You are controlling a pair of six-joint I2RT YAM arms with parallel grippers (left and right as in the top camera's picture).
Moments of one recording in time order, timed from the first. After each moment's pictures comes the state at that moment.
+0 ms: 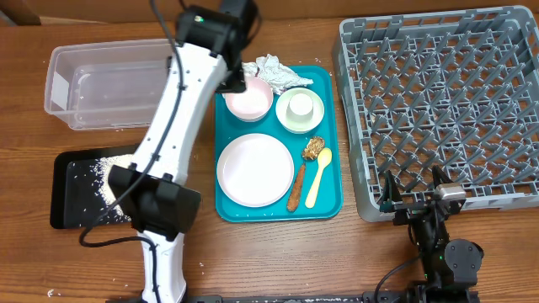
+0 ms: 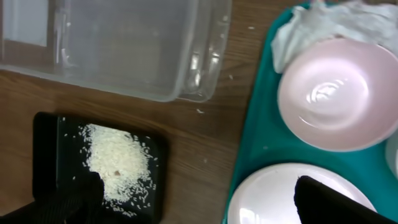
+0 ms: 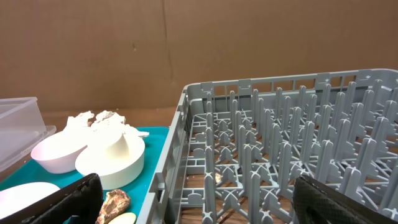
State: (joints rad) left arm -0.32 2.15 2.34 -1.60 -0.43 -0.50; right arm -0.03 0.01 0.02 -0.02 -0.16 0.10
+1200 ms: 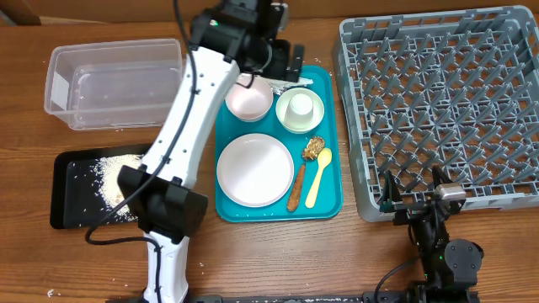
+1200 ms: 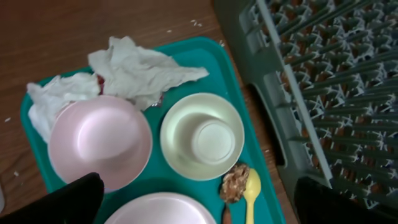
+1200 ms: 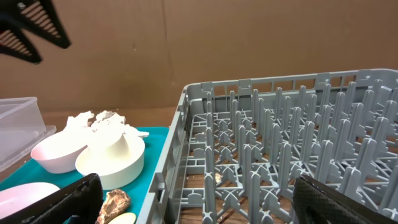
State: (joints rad) left arm -0.41 2.15 2.34 -1.22 0.17 -0.21; right arm -0.03 0.01 0.02 -0.02 -0.16 0.10
